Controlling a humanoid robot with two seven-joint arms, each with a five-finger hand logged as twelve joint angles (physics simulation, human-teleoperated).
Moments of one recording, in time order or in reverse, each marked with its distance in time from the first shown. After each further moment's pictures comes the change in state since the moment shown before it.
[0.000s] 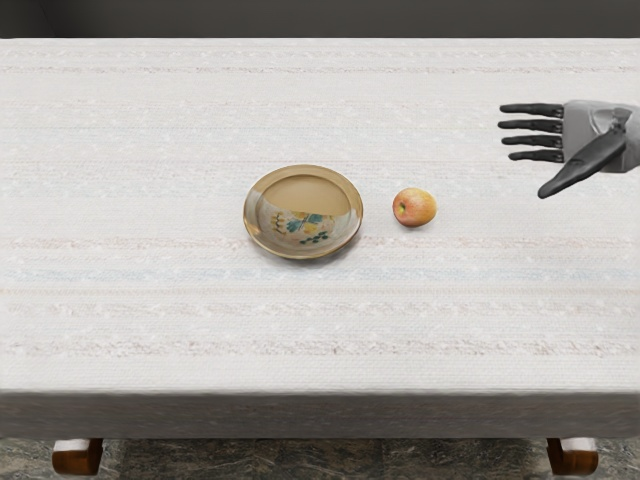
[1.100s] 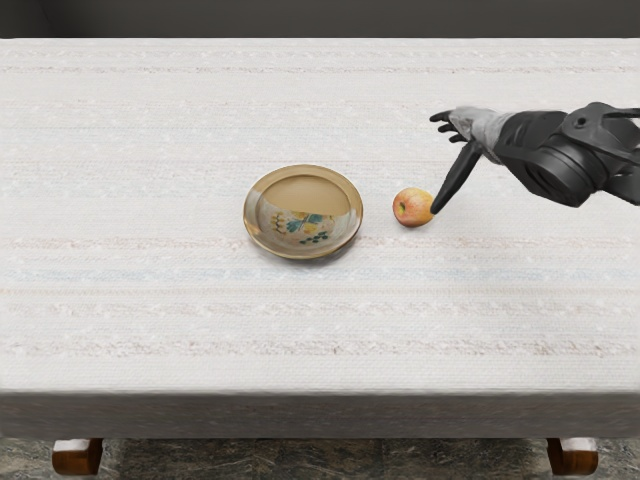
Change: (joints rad) left arm 0.000 0.000 0.000 0.000 0.000 0.000 0.000; right arm 0.268 0.386 -0.225 0.264 -0.444 -0.874 -0.339
